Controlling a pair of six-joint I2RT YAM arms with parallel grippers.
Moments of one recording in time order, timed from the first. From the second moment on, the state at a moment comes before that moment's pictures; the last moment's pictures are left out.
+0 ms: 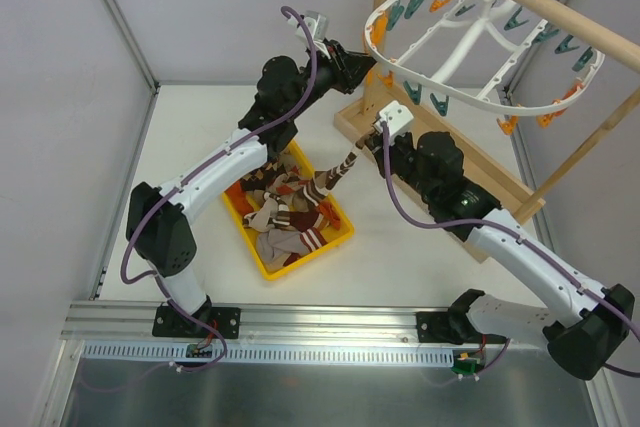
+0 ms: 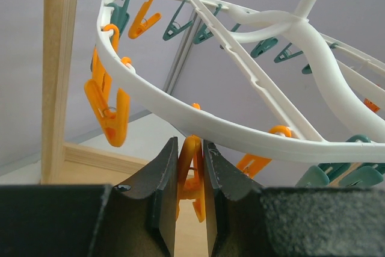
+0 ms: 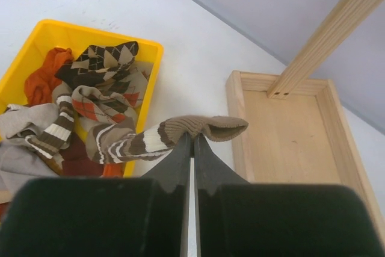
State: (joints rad) left arm -0.65 1.72 1.59 0.39 0.18 -0.44; right arm 0.72 1.07 0.99 -0.09 0.06 -0.16
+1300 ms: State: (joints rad) left arm -0.70 1.73 1.60 0.39 -0.01 -0.41; right arm 0.61 1.21 1.29 -0.26 -0.23 -0.52
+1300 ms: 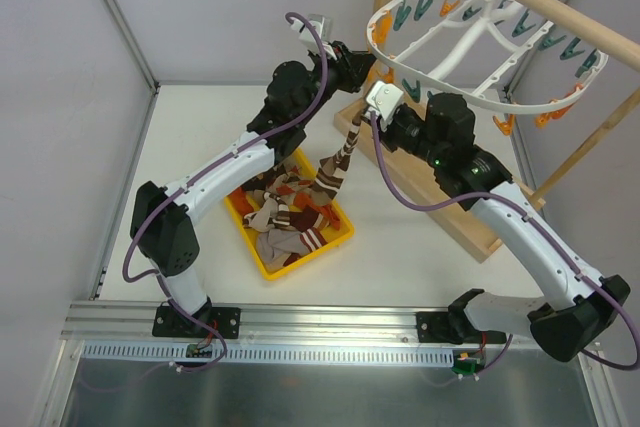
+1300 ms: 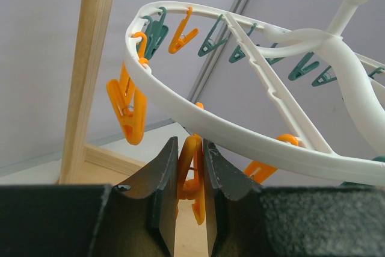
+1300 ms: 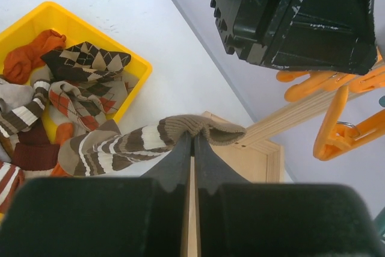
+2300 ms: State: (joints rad) left arm -0.72 1.73 1.55 0.44 -0.04 -0.41; right arm 0.61 1.27 1.40 -0.30 -0.21 -0.62
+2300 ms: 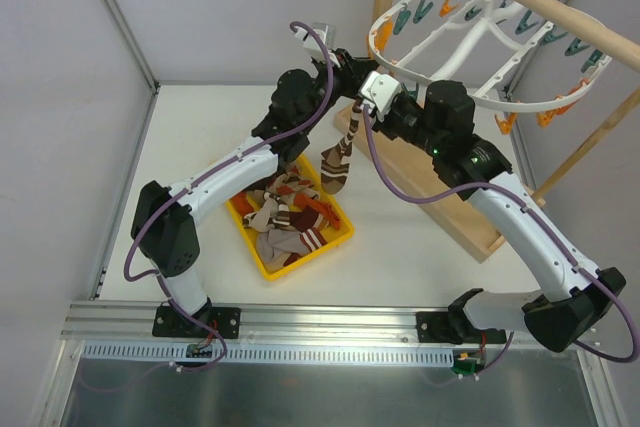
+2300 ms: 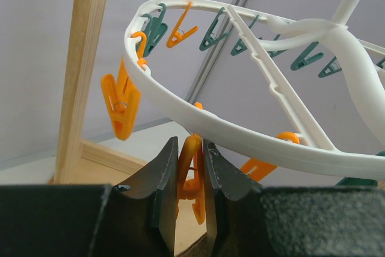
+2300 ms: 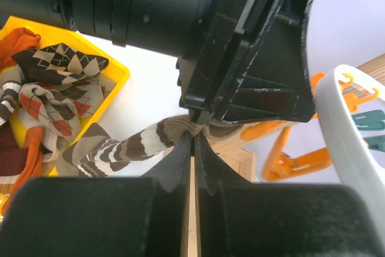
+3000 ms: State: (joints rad) left arm -0.73 1.73 1.54 0.47 -0.09 -0.38; right arm 0.59 1.27 1.42 -0.33 -0.16 -0.64
